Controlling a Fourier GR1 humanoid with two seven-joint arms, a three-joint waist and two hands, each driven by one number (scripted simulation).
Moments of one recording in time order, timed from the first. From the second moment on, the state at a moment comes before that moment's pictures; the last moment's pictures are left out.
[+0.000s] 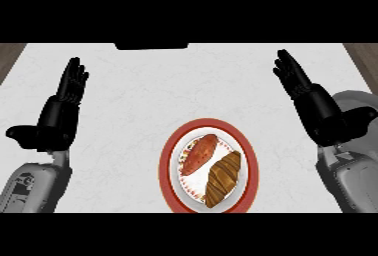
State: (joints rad) left arm -0.27 0.30 -0.06 -1.50 0.10 0.21 -0.09; right arm -0.37 -0.38 0.22 -1.61 -0.22 -0.11 0.14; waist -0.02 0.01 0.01
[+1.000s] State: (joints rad) left arm -0.19 0.32 0.00 -1.47 0.14 0.17 0.04; right arm 0.21 -0.35 0.42 -1.86 0.34 -0.55 0.01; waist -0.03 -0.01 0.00
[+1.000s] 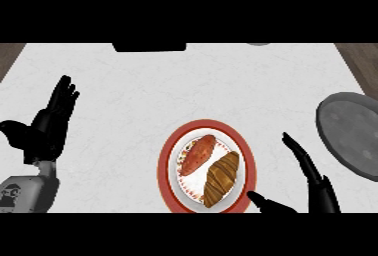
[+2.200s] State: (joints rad) left arm -0.21 0.27 -0.01 -1.48 0.10 0.15 0.07; right arm -0.38 -0.32 0.47 -2.16 0.48 0.07 1.01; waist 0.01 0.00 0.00
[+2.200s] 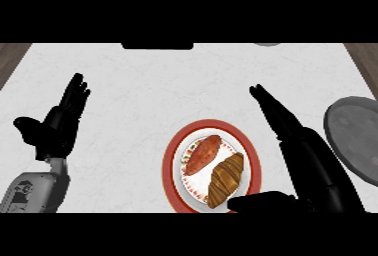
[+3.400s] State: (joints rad) left arm -0.22 0.23 0.03 -1.48 0.06 0.11 0.08; right arm -0.35 -0.08 0.46 -1.87 0.62 0.17 1.00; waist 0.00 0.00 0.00
